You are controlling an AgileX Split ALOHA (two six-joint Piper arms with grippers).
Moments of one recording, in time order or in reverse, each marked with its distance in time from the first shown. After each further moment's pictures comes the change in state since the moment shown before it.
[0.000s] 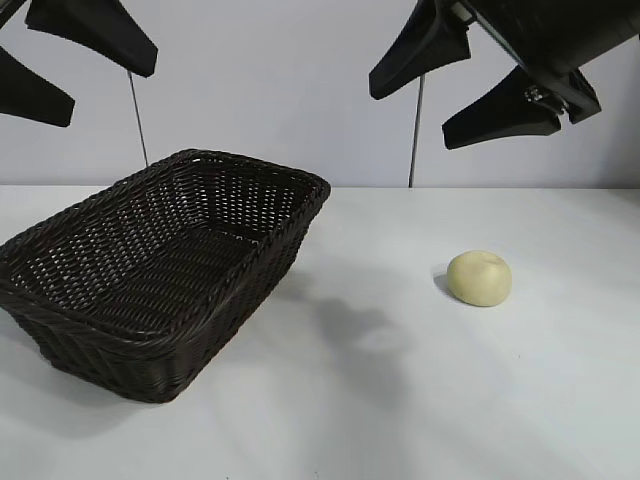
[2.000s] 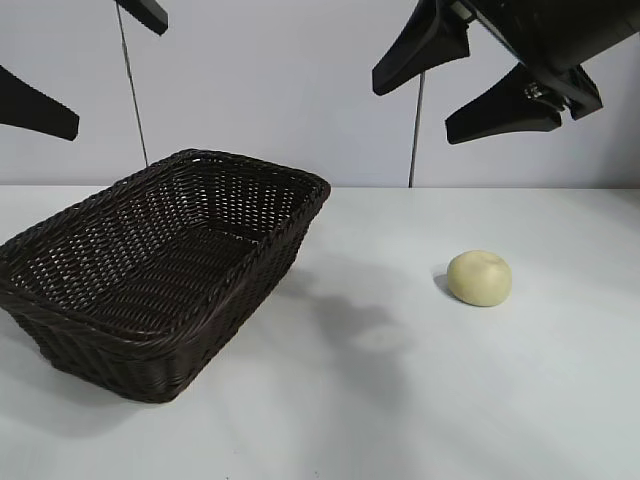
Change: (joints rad) left arm 0.000 0.000 -0.067 0.006 0.193 -0.473; right arm 0.000 0.000 0.000 0.001 -0.034 0.000
